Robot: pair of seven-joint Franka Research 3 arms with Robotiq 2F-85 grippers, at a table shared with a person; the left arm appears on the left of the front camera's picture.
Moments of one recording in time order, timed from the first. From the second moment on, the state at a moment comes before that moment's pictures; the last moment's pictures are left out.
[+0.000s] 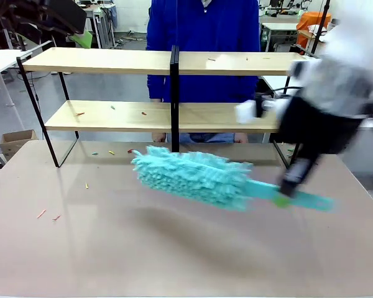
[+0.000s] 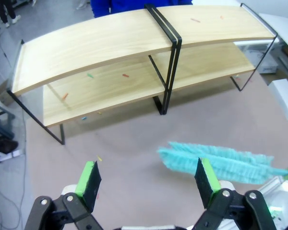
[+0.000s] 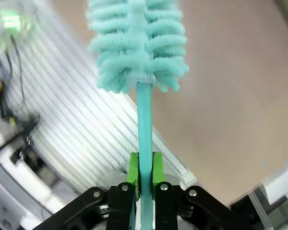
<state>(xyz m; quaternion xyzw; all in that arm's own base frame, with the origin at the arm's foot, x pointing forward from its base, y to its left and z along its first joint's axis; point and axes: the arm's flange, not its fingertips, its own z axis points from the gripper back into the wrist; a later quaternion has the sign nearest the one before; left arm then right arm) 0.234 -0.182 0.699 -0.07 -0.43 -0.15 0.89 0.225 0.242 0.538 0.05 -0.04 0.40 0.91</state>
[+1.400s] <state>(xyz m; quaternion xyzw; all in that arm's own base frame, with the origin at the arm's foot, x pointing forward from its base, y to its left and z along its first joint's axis) 0.234 -0.182 0.699 -0.07 -0.43 -0.15 0.89 0.308 0.417 0.415 0.01 -0.04 0.24 0.97</state>
